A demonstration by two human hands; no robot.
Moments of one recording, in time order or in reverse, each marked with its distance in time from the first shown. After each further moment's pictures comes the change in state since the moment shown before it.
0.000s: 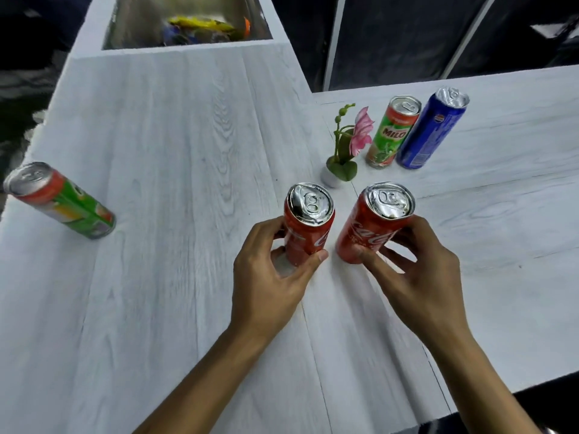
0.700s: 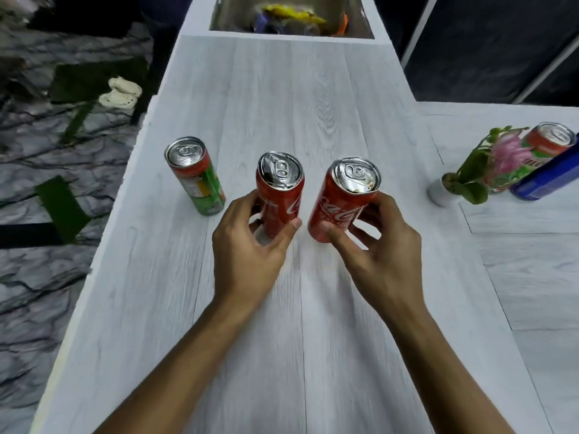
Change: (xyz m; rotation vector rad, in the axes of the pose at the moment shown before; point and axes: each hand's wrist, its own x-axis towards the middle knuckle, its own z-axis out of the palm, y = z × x) left_hand 0.040 -0.051 -0.159 0.156 0.280 -0.089; right_hand 0.005 -0.083 0.179 0.069 -0.172 -0.100
